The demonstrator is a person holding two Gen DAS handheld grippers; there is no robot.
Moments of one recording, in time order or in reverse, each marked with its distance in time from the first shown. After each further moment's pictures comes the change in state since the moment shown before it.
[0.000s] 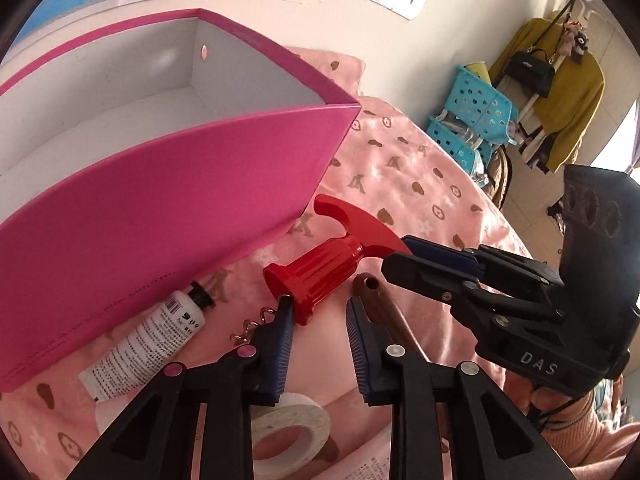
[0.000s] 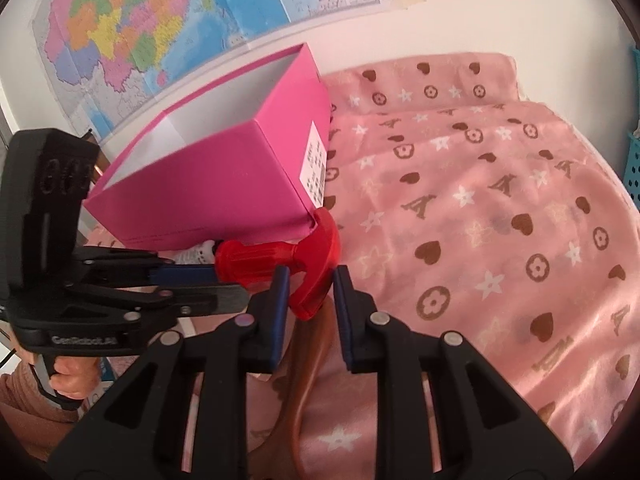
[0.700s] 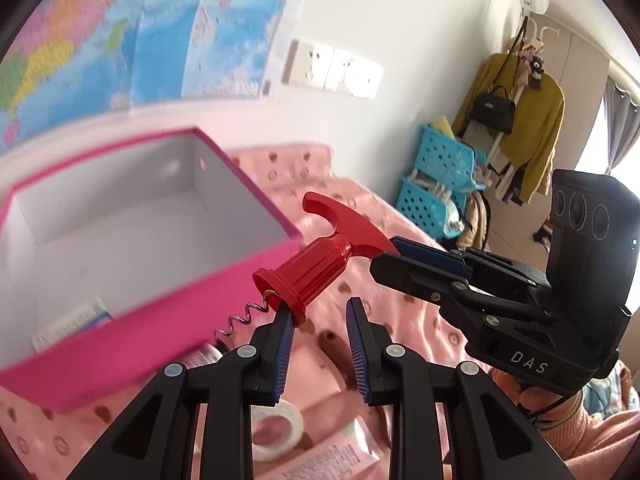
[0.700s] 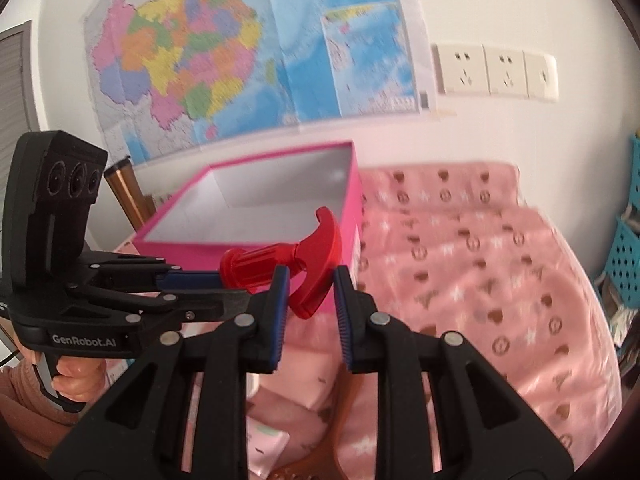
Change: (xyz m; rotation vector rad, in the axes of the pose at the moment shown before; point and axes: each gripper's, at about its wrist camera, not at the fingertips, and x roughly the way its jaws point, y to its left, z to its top) left arm -0.097 -0.026 0.011 0.082 -0.248 0.007; right arm -0.068 0.054 0.037 -0.155 -0.209 0.003
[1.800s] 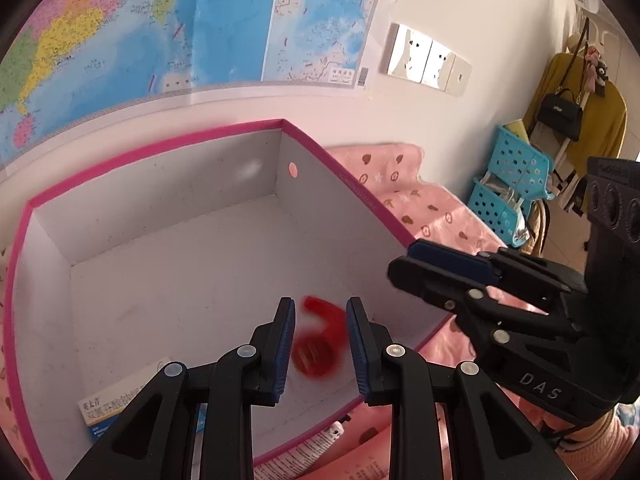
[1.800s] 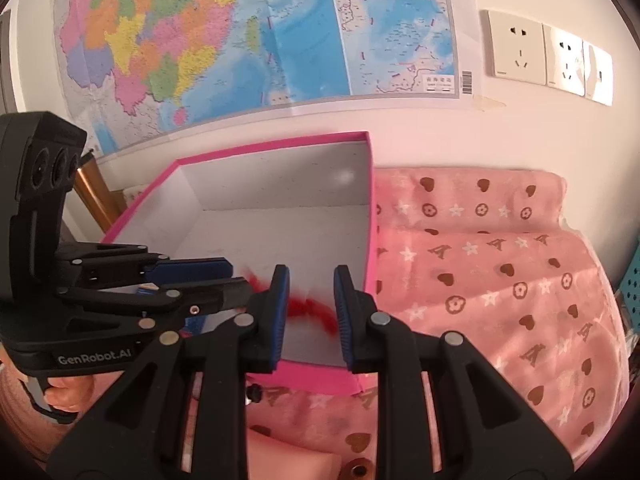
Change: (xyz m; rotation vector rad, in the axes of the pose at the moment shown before) left arm 0.054 0.080 0.040 -0.054 0.081 0.179; right arm 0.115 -0.005 0.044 -0.007 0.113 -0.029
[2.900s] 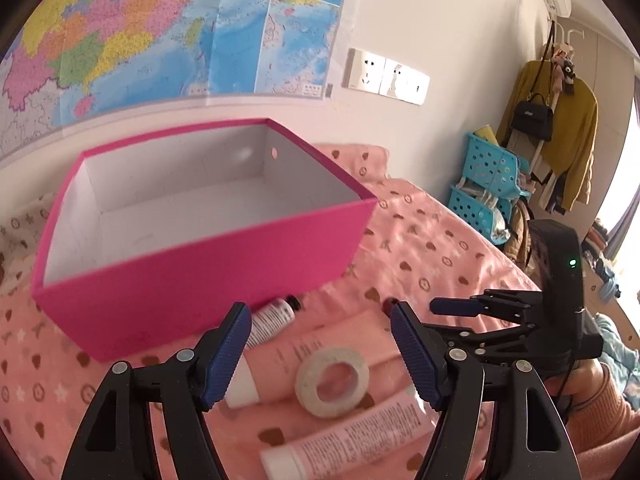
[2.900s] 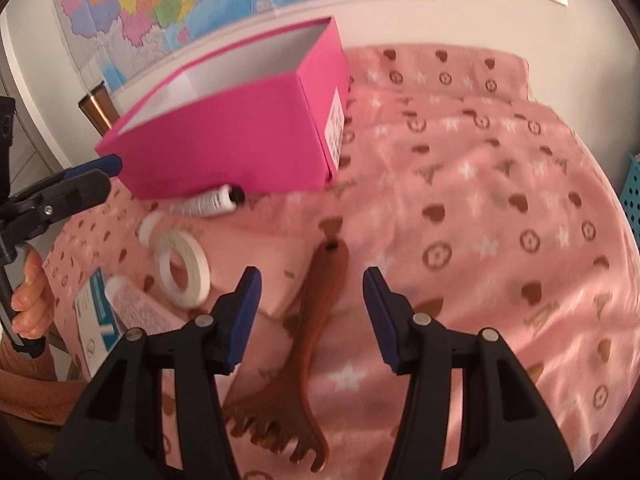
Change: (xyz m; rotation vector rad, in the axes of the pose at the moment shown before) left arm -0.074 -0.039 -0.103 0.003 -0.137 -0.008; right arm -0.059 -0.025 -0.124 0.050 0.225 0.030
